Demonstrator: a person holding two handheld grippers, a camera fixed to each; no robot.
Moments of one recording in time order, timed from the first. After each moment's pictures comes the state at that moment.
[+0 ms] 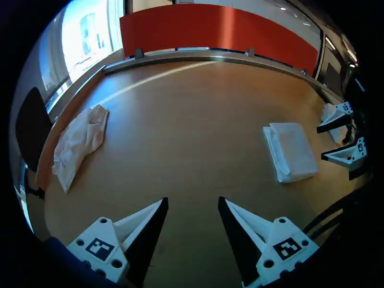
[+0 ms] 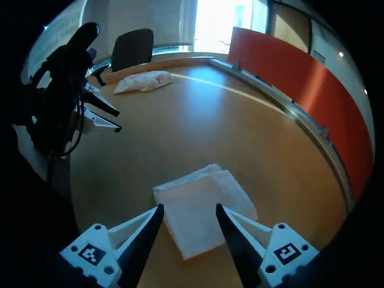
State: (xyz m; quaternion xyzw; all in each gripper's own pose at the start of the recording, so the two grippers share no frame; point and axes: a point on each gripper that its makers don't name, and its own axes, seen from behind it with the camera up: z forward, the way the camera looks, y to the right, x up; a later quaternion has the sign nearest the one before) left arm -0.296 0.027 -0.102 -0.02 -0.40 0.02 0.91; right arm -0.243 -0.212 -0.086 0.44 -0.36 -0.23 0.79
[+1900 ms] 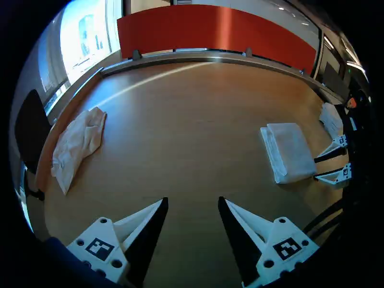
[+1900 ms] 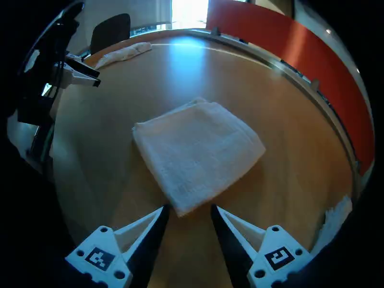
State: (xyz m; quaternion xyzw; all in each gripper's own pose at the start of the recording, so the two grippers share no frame) left arm -0.295 0.033 -0.100 -0.03 -0.40 0.02 0.92; right arm -0.323 -0.141 -0.120 0.36 -0.44 -0.22 0.79
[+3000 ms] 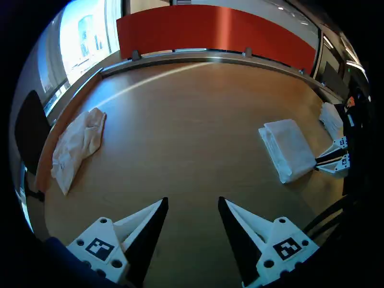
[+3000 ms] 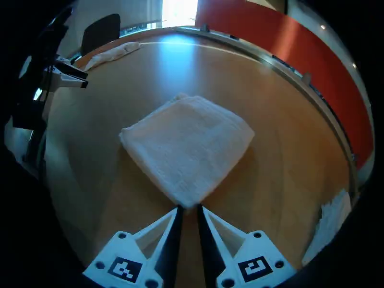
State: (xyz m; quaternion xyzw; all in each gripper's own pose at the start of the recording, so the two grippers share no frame) left arm -0.294 0.032 -0.099 -0.03 -0.40 0.02 0.92; right arm -0.323 -0.129 -0.111 0.33 -0.45 -0.22 0.80
